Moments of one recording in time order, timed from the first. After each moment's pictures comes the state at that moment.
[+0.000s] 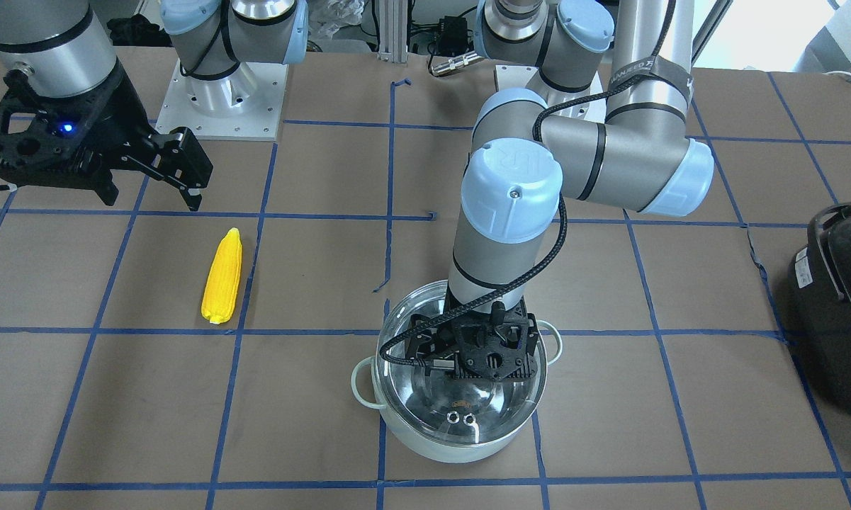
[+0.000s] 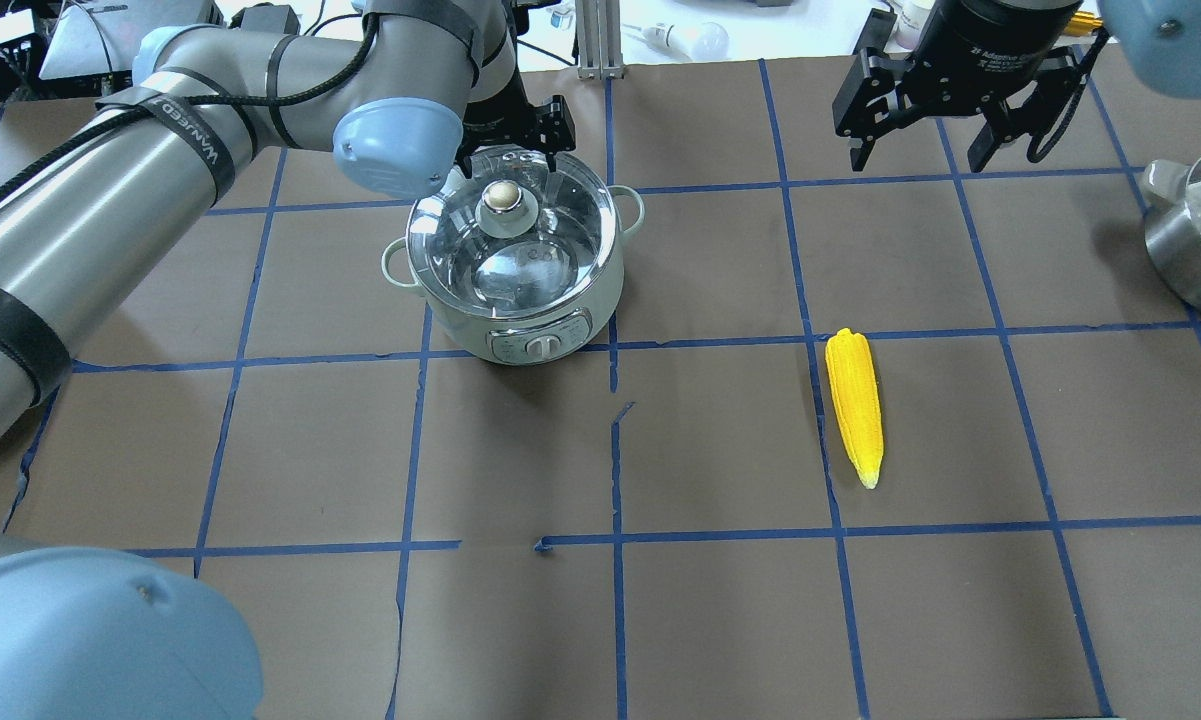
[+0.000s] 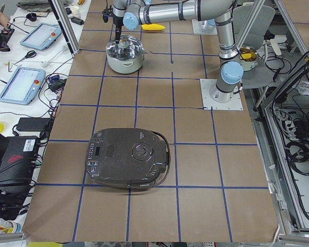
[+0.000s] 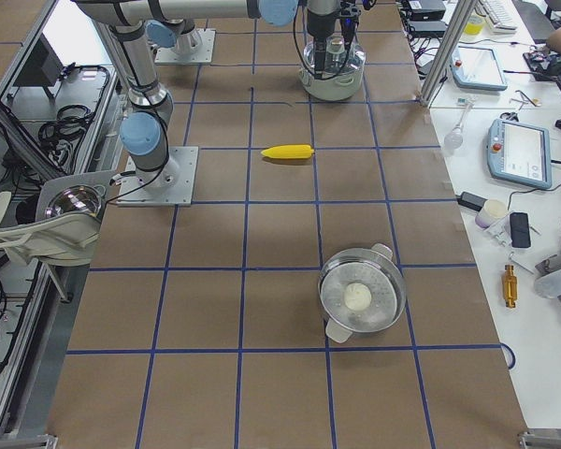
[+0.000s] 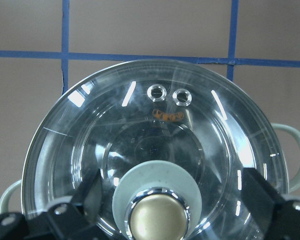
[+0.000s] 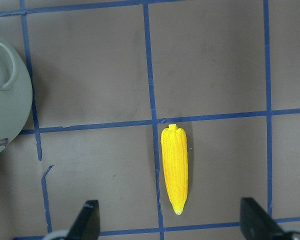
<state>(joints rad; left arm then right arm) -1.79 -2.05 -1.38 -1.08 1.60 -0.24 1.55 -1.50 1.46 -1.58 -1.57 0.04</state>
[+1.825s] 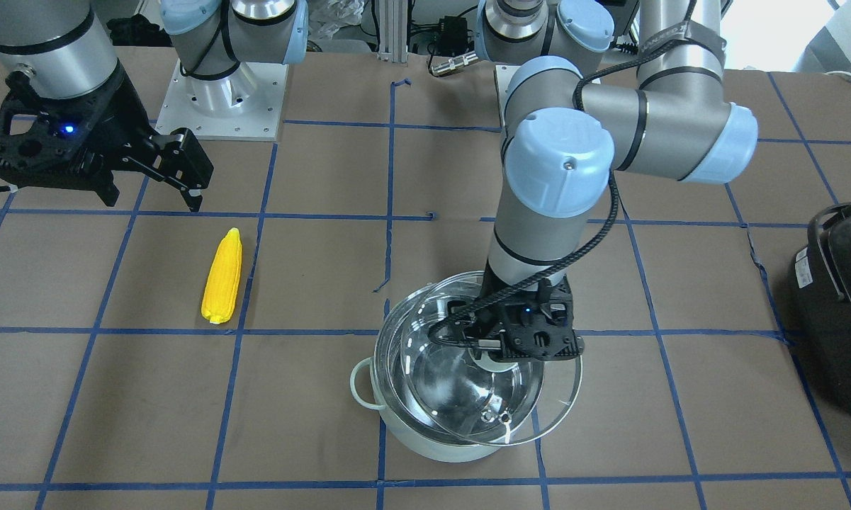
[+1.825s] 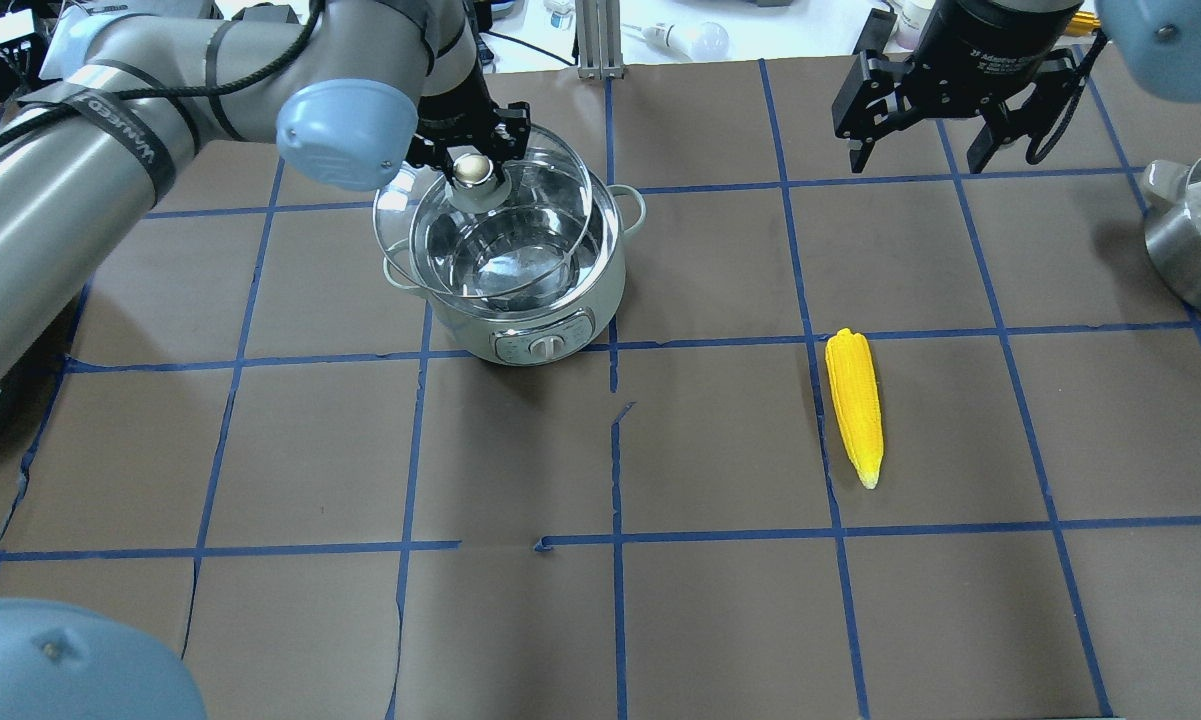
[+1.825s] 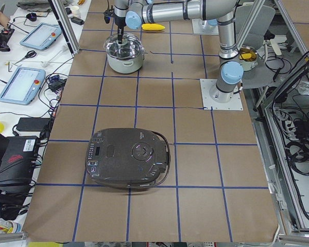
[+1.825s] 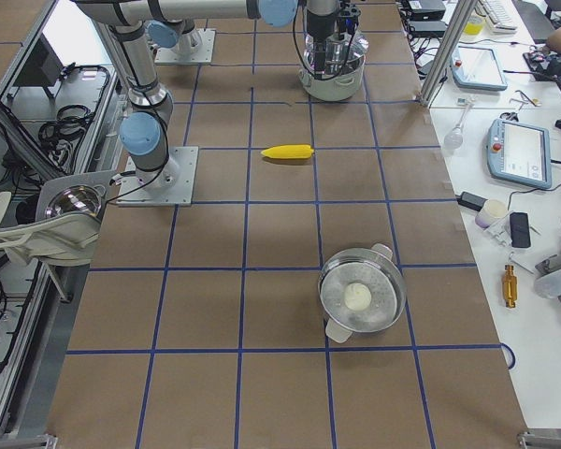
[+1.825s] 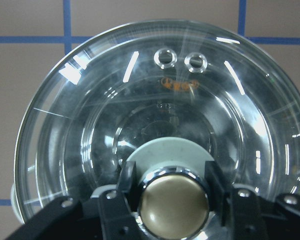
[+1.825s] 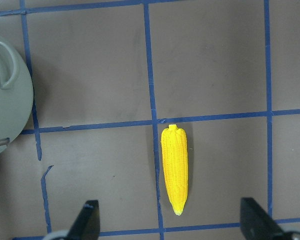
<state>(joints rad) -1.71 -1.97 -1.41 -1.18 1.60 -0.20 1.55 -1.50 1.46 -1.58 -1.57 0.04</state>
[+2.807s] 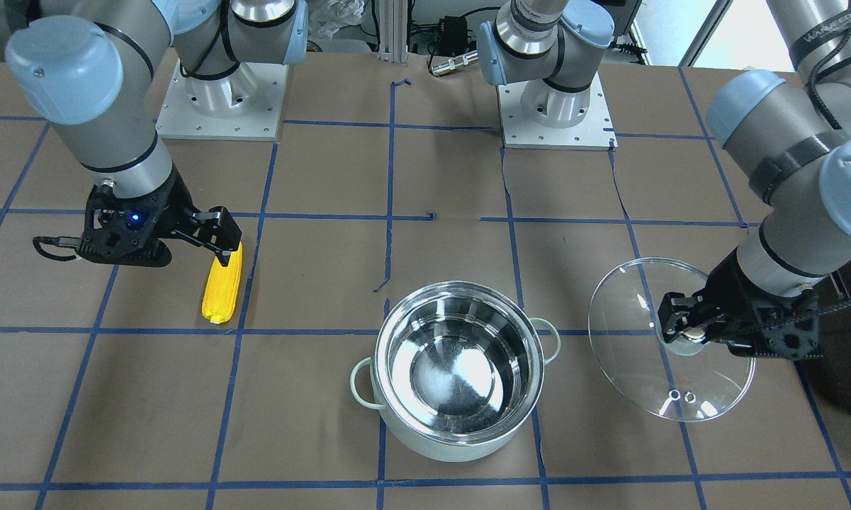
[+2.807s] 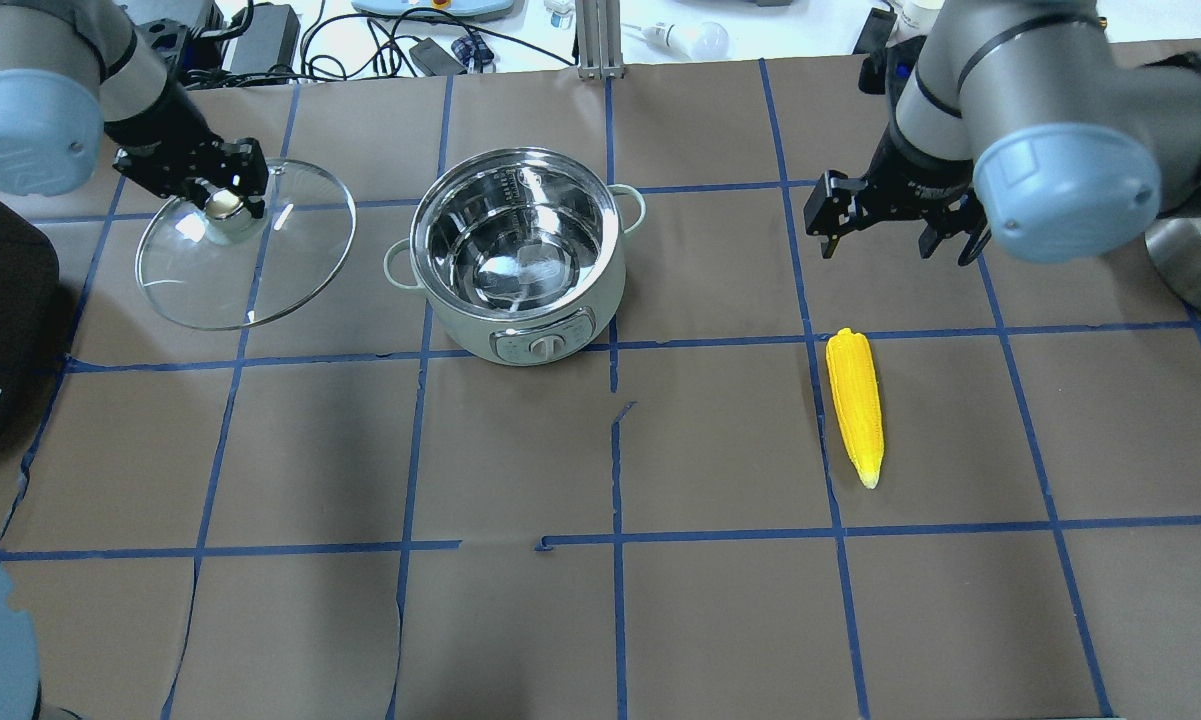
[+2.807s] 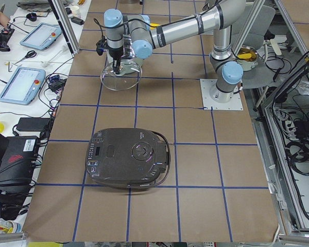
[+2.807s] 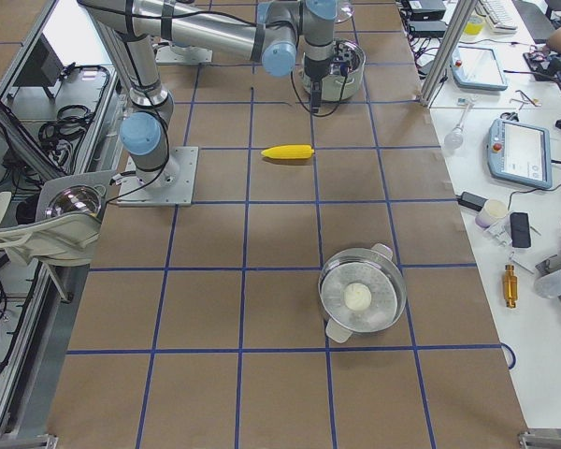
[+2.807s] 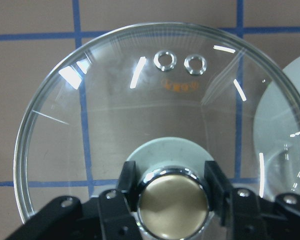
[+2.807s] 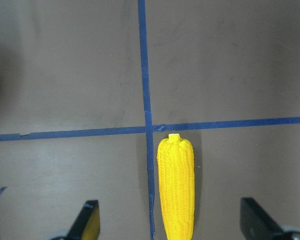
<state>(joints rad) -1.28 -1.88 -1.57 -1.22 1.55 0.31 1.54 -1.46 1.81 -1.97 -1.59 0.01</state>
